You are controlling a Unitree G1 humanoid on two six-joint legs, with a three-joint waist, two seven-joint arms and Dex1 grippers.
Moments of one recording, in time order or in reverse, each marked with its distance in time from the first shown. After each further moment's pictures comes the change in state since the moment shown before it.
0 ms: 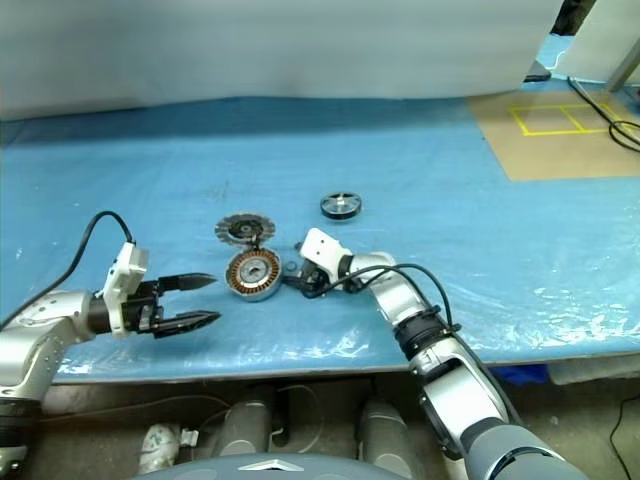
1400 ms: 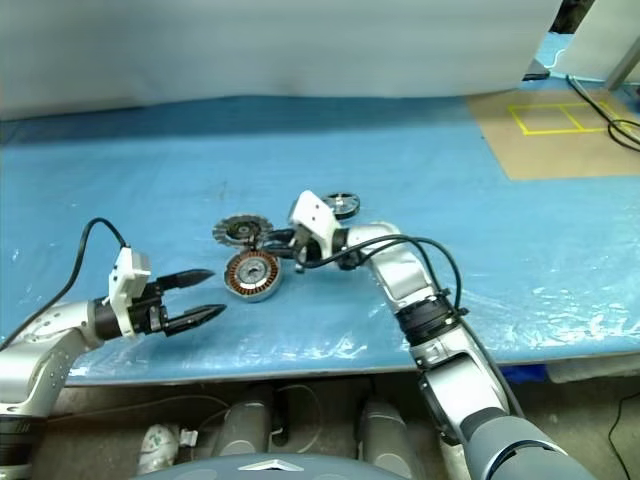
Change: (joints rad) left arm 0.093 -0.031 0.011 -0.035 0.017 -0.092 0.125; right arm -0.056 0.010 -0.026 -0.329 0.178 0.373 0.186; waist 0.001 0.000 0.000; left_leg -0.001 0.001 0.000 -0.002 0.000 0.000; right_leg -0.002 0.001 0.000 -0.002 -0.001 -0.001
